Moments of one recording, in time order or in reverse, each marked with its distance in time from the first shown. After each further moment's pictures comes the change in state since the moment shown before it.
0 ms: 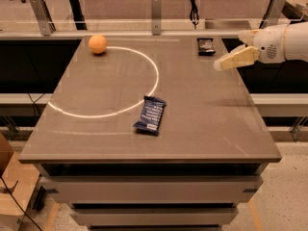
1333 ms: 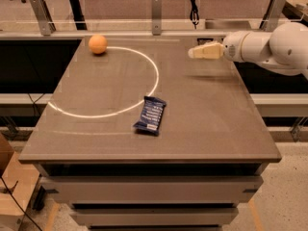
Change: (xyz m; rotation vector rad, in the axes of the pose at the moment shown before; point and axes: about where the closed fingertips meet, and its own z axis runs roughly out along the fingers) arm 0.011 -0.076 0.088 0.282 -0.076 0.148
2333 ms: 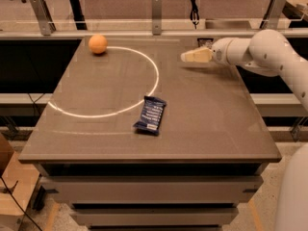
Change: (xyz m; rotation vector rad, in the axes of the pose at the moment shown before) arm 0.031 -0.014 0.053 0.035 0.047 0.043
